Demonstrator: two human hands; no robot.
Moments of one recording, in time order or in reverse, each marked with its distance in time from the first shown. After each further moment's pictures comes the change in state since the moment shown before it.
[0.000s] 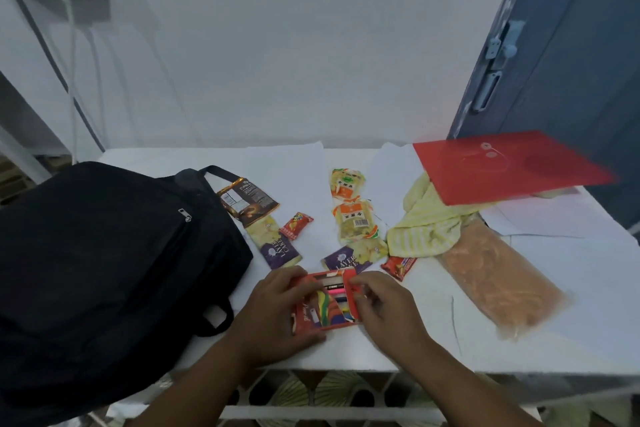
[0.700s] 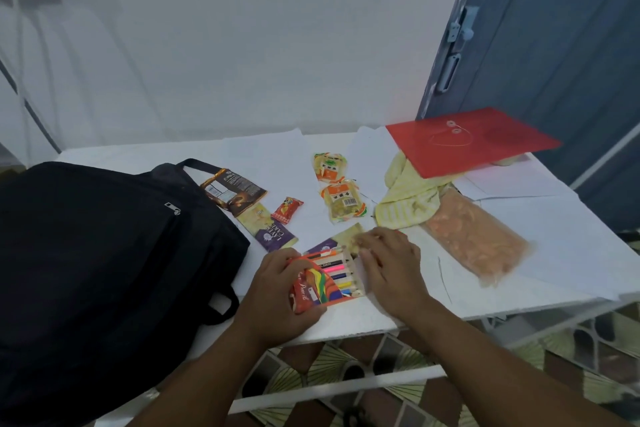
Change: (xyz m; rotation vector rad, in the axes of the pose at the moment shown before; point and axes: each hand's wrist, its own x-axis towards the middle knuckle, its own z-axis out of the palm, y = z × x) left_hand -0.010 -0.007 0.005 -0.119 0.076 0.014; right_hand 0.001 -0.007 -0.003 -0.489 0.103 0.101
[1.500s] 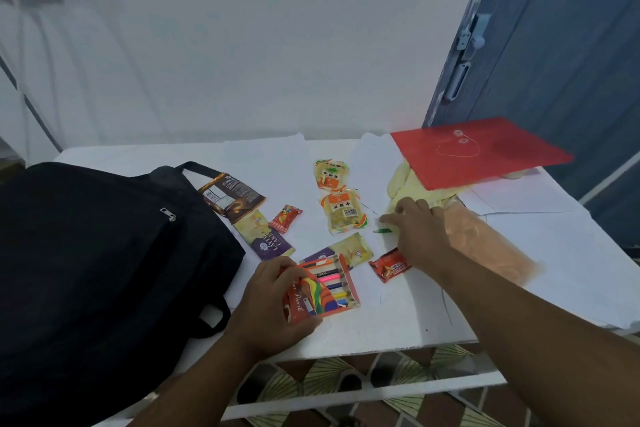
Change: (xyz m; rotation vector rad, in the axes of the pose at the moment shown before) left_hand 0.007 0.001 0.002 -0.011 0.022 -0.036; right_hand 0.094 0.048 -0.034 -0.511 -0.269 0.036
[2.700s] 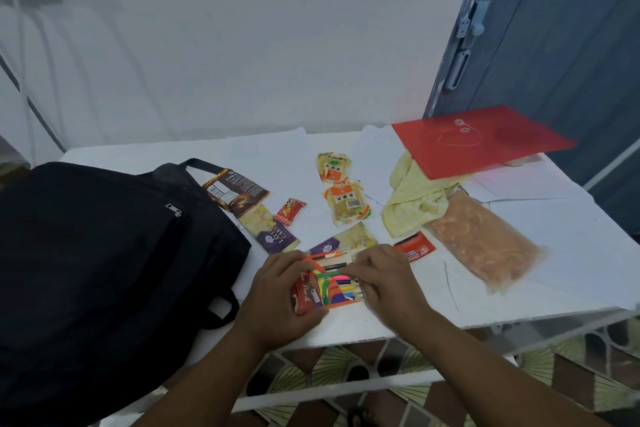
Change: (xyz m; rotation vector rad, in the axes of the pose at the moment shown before) left_hand -0.002 -0.003 0.001 0.034 -0.001 0.028; right_hand -0.088 -0.064 0.045 0.568 0.305 -0.361
